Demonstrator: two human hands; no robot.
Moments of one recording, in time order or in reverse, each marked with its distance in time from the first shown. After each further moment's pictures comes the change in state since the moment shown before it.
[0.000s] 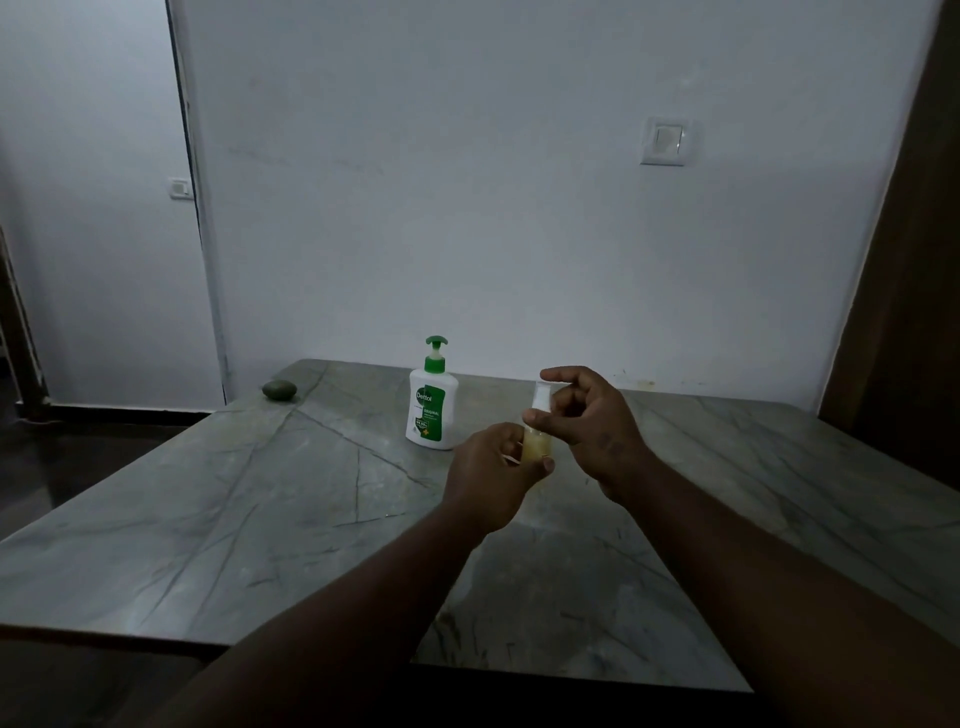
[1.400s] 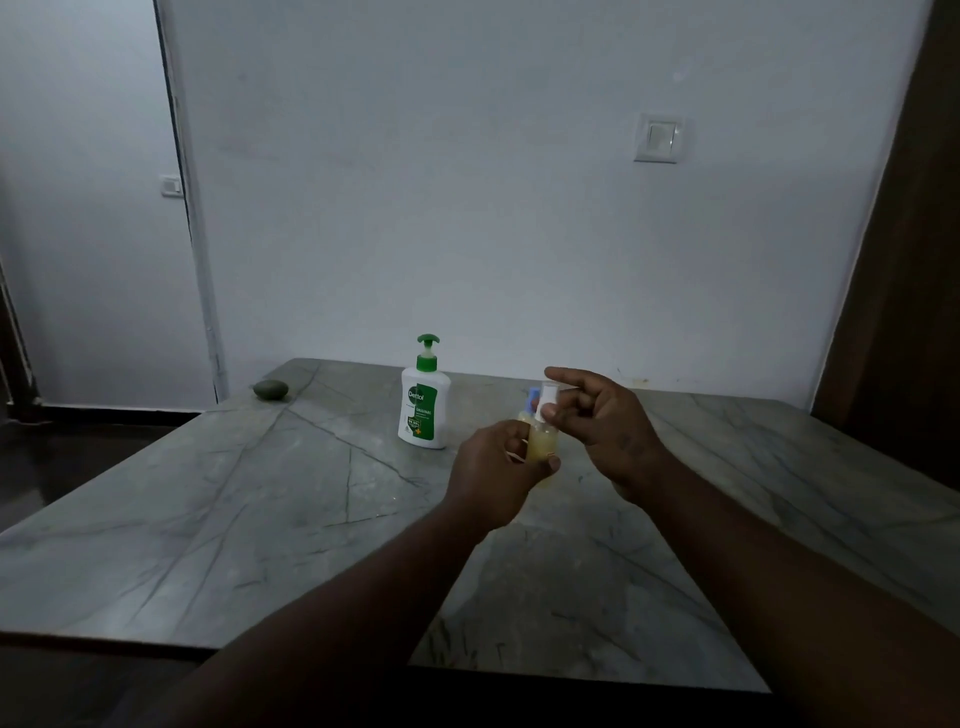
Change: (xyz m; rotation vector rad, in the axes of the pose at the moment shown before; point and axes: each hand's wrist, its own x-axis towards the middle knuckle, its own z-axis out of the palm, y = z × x) left_hand 0.006 0.002 0.012 -0.019 -0.017 0.013; right_hand 0.000 0.009 -0.023 0.093 -0.077 -0.032
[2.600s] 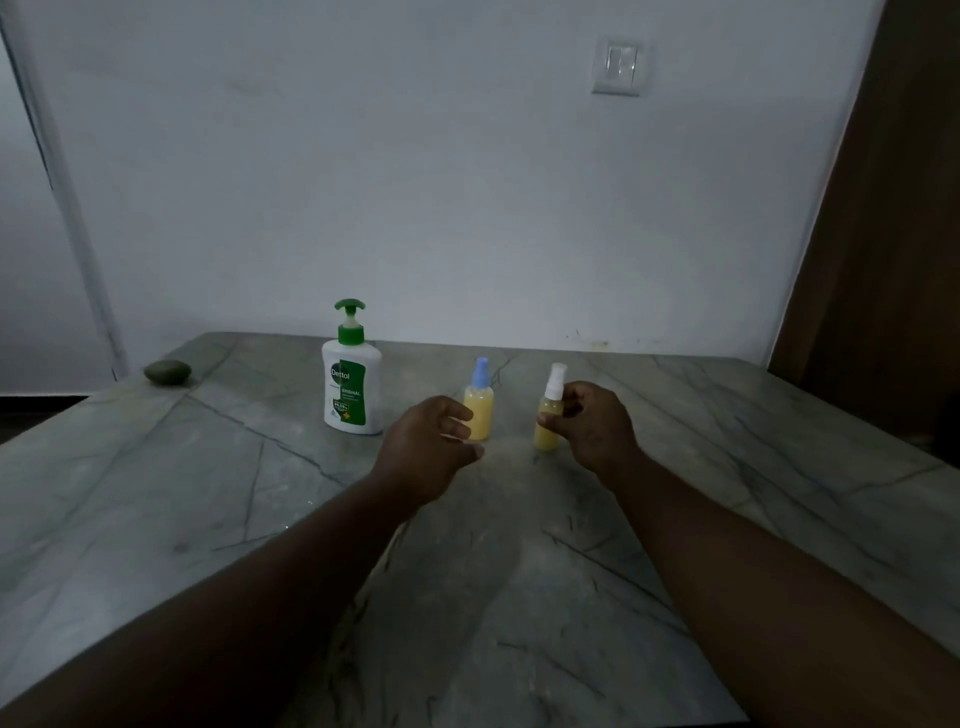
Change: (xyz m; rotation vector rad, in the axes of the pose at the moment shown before) left_hand 0.049 -0.036 0.011 0.016 -0.075 -0.138; right_hand 0.041 0.113 -0.058 -0.550 0.267 0.243
